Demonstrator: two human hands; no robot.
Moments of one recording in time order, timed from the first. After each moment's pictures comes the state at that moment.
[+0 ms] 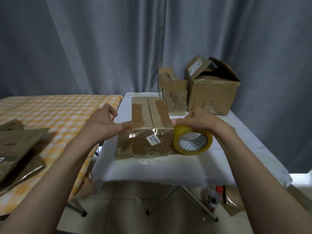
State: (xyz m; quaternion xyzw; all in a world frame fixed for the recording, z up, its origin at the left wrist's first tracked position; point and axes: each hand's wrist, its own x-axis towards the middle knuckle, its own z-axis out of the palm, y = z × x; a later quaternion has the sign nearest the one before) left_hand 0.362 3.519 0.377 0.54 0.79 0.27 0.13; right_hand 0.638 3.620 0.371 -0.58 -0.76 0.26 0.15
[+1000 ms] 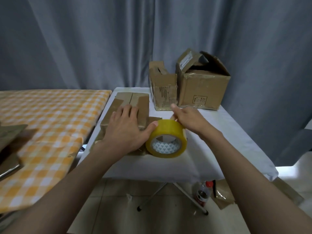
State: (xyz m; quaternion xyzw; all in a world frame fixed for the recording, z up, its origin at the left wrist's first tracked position) left_hand 0.439 3.540 0.334 0.68 0.71 0.17 -0.04; right_hand 0.639 3.612 0.348 -0.57 -0.73 0.27 0.27
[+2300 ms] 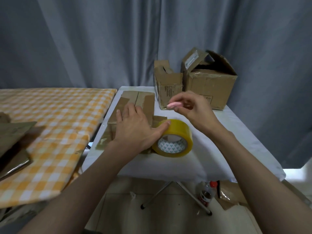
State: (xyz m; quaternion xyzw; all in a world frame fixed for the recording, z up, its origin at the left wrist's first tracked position) left_hand 0.456 3.538 0.335 0.65 0.74 0.16 -0.05; right_hand 0.641 3.596 0.364 -0.38 -0.79 0.21 0.42
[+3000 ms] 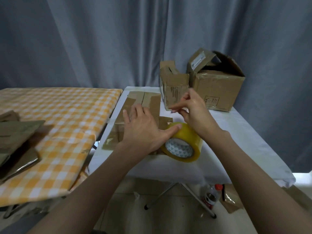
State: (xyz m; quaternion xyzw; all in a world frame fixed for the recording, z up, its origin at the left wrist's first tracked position) left_hand 0.458 3.538 0.334 0.65 0.74 0.16 -0.04; right_hand 0.621 3.613 0.347 -0.39 -0.84 0.07 0.37
